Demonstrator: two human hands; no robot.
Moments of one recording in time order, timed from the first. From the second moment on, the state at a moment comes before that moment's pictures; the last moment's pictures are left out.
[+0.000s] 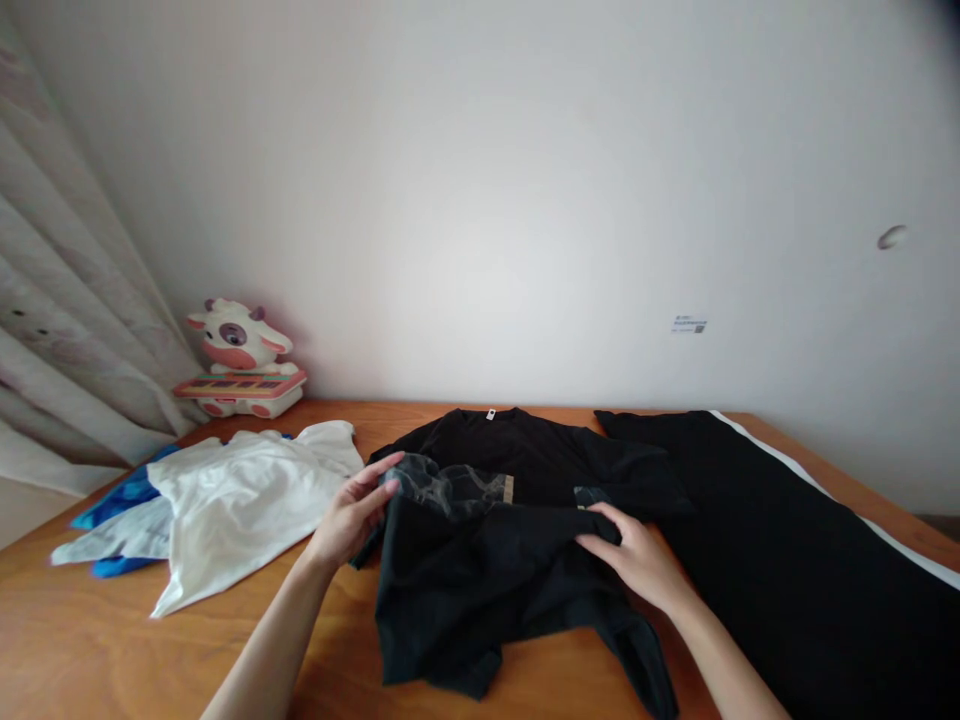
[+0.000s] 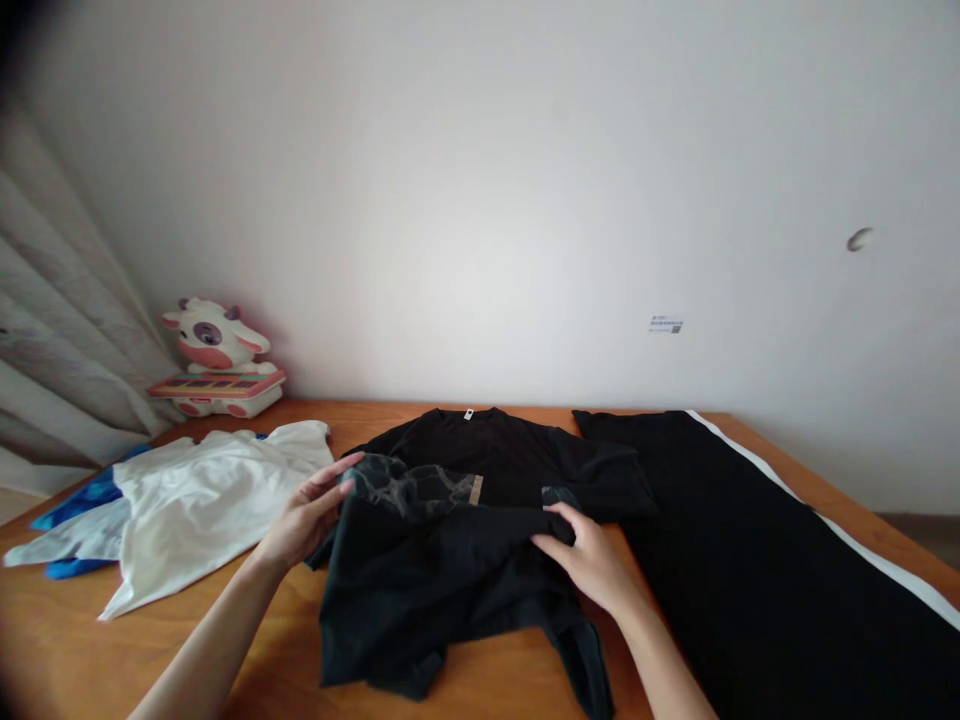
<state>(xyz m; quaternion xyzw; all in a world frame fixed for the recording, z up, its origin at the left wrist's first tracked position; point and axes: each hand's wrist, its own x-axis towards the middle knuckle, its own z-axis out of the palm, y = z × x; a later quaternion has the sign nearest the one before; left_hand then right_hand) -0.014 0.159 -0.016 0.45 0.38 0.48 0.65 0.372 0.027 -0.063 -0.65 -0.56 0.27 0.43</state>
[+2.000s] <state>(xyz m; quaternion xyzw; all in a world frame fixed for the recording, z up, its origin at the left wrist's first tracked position) -0.031 0.148 -0.003 0.48 0.51 0.30 0.65 0.405 0.017 -0.057 -0.56 -0.41 0.40 0.60</state>
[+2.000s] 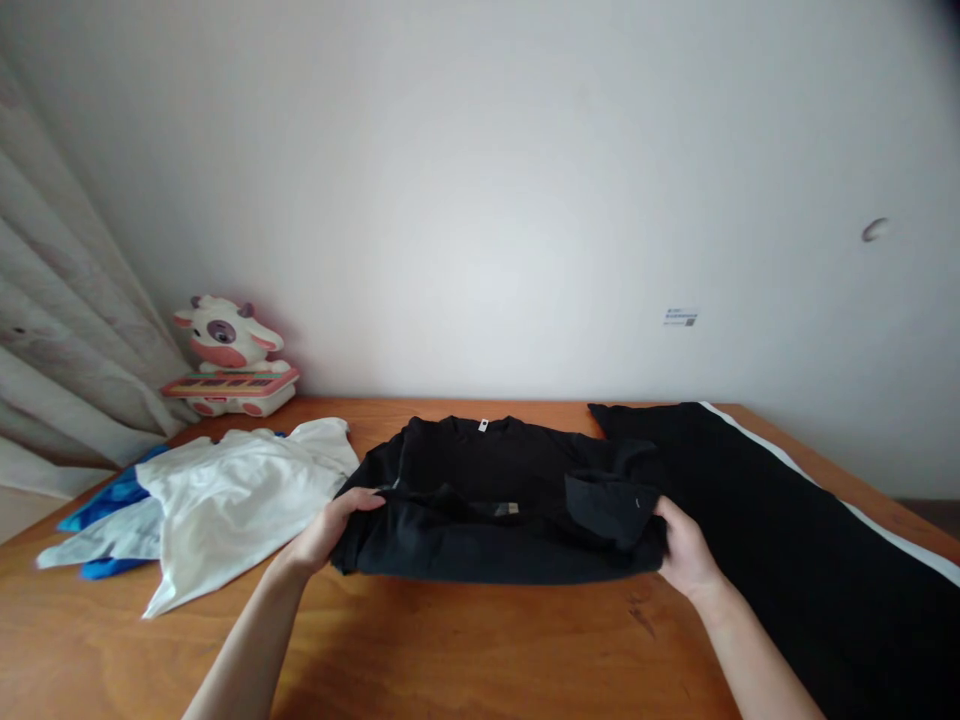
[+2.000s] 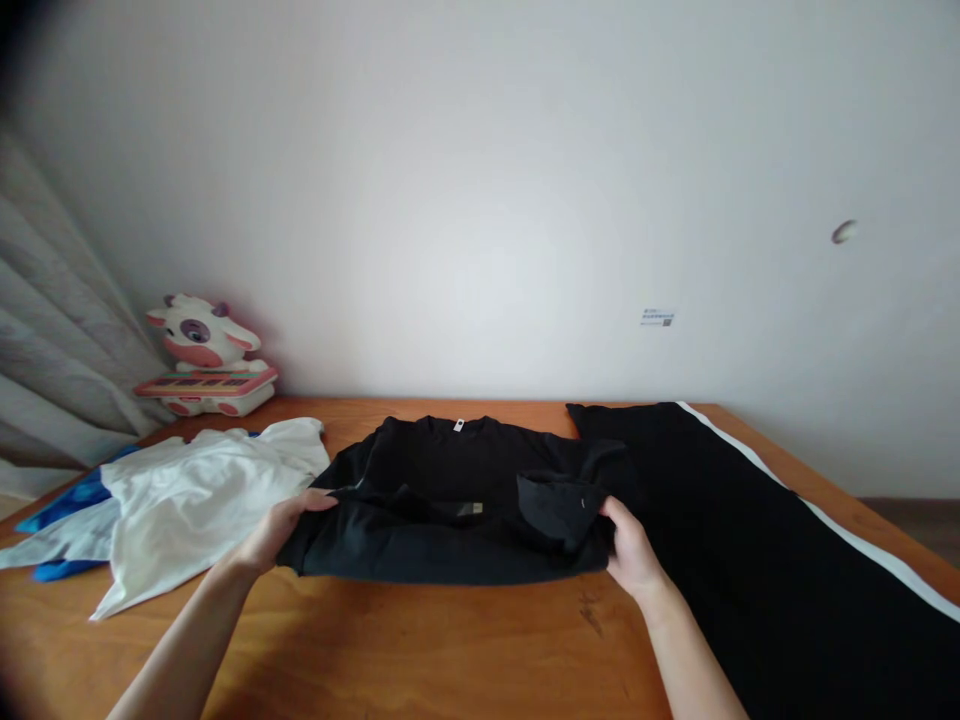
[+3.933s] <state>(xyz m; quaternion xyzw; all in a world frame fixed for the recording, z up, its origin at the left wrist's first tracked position) -0.002 0.171 -0.086 0.89 0.42 0.16 0.06 0.389 0.034 -0.094 -0.74 -0.61 0.03 0.29</state>
